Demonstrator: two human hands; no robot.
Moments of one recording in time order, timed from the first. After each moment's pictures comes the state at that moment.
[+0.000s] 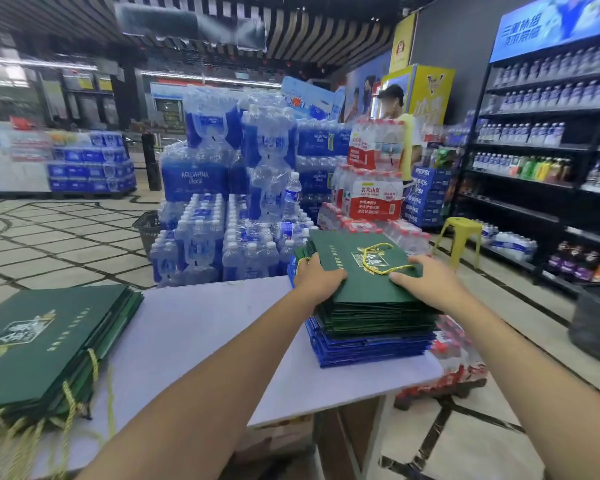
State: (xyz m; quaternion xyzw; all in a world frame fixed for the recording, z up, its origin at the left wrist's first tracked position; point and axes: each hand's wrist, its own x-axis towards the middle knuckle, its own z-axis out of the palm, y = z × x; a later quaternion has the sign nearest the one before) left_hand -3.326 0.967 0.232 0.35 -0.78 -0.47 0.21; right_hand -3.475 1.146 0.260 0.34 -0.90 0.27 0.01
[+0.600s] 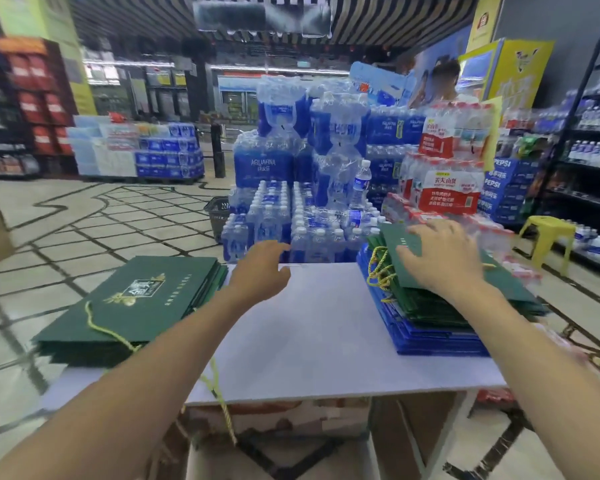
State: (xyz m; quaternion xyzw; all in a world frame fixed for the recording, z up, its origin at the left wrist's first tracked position) left_hand -3.113 0.871 0.227 0.37 -0.89 -0.12 0.25; right_hand -3.364 1.067 0.277 0.45 -0.85 0.17 0.22
